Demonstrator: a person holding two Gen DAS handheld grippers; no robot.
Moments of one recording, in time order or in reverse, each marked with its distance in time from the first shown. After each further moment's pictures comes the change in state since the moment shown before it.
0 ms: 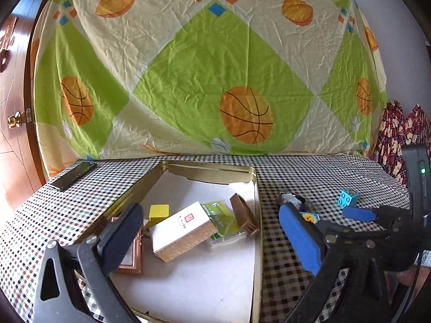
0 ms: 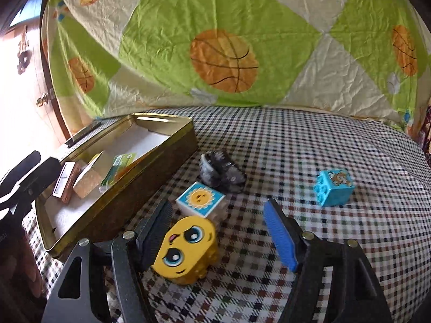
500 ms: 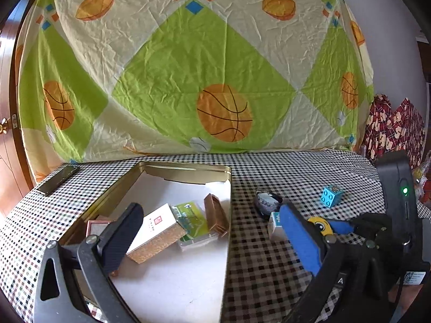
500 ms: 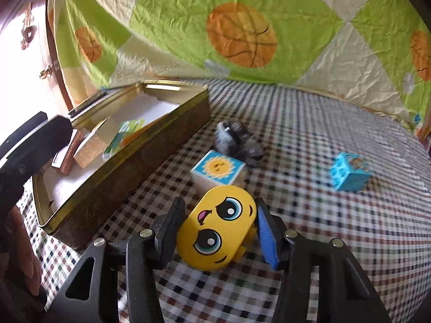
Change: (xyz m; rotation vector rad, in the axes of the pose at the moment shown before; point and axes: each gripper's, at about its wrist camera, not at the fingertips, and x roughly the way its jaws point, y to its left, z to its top) left arm 0.002 -0.030 0.005 0.033 0.022 -0.073; right arm -0.004 -0.006 -0.013 -0.036 0.045 -0.036
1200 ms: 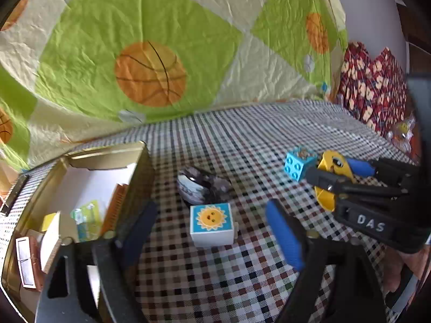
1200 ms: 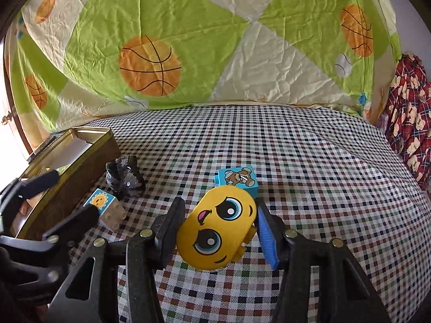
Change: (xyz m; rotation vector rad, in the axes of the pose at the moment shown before) left arm 0.084 -0.097 -0.004 0.163 0.253 -0.131; right arm -0.014 -0.095 0.006 0.163 -0.072 -0.160
